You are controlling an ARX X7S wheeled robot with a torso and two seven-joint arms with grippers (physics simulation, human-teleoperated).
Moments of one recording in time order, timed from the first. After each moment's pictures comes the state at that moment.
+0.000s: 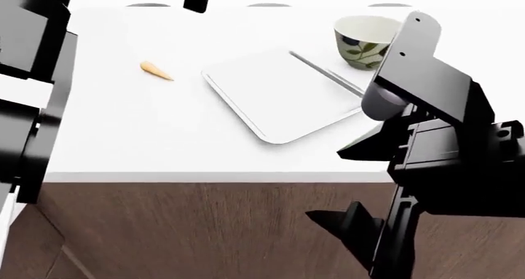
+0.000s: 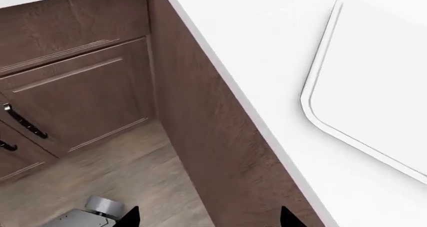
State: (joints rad) left arm -1.96 -0.07 0.68 -1.07 -0.43 -1.11 0.10; right arm 1.82 0.85 -0.90 -0.27 2.33 1.47 0.52
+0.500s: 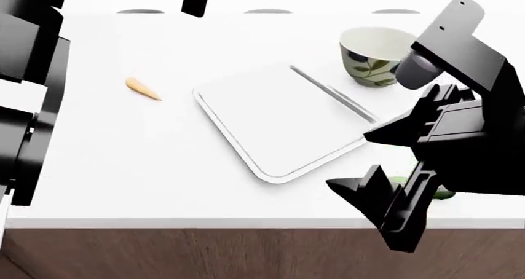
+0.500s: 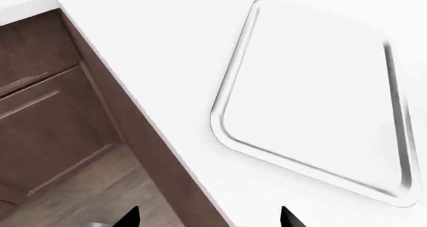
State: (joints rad) left arm -1.93 -0.10 0.68 -0.97 -0.46 -1.18 0.08; right arm 1.83 0.93 -0.94 -0.22 2.31 1.43 0.55
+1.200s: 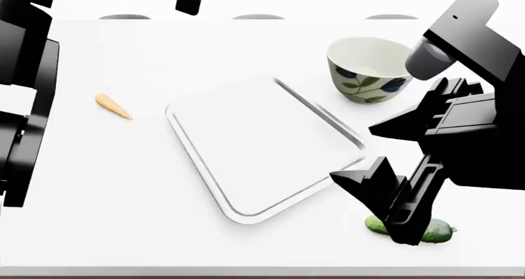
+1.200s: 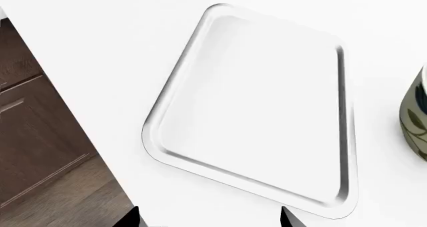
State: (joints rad) left arm -1.92 -0.13 0.67 -0.90 -0.47 -1.22 0.05; right arm 1.85 0.95 -0.95 -0.21 2.31 1.41 0.54
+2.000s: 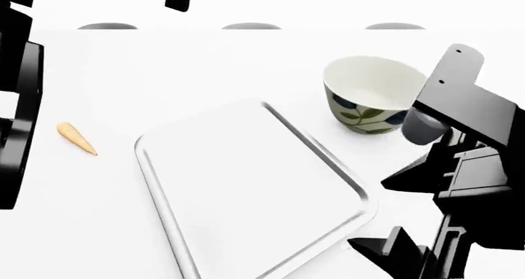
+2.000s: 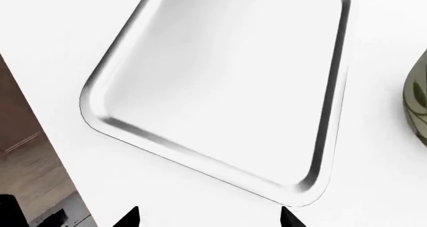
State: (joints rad) left arm -1.90 -0.18 0.63 -0.81 -0.50 -1.27 -0.02; right arm 1.99 1.00 -1.19 -0.29 2.55 1.44 0.65
